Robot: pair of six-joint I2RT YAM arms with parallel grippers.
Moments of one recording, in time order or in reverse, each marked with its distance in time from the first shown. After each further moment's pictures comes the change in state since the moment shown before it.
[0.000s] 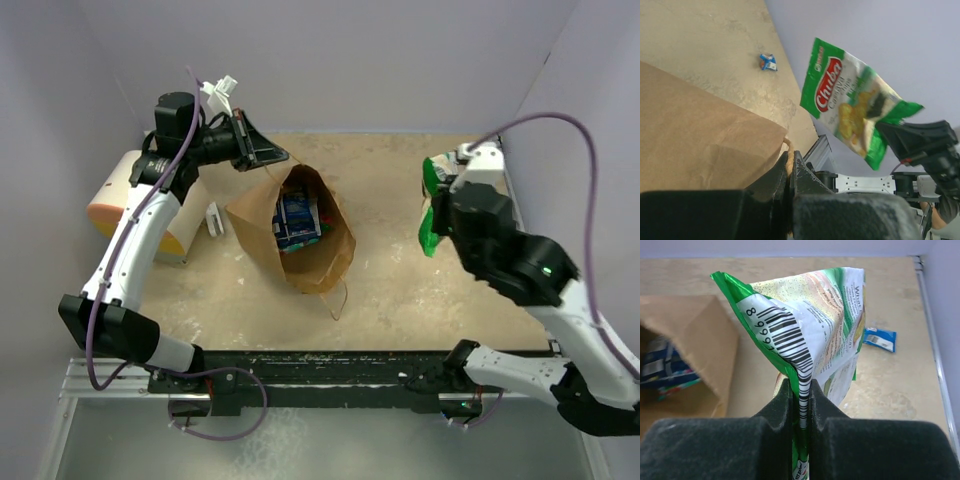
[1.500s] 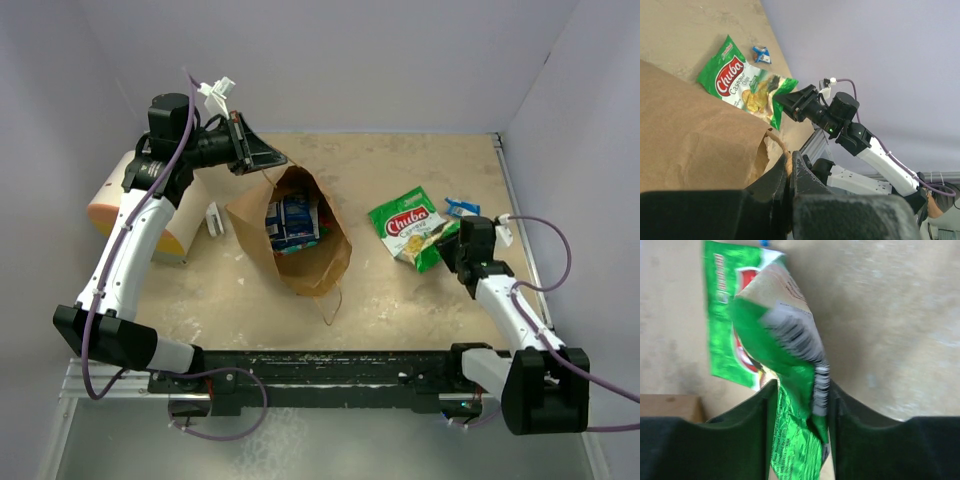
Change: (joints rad) left arm 0.000 -0.040 0.011 -0.060 0.027 0.014; right arm -0.807 0.110 -0.975 0.796 -0.552 0.678
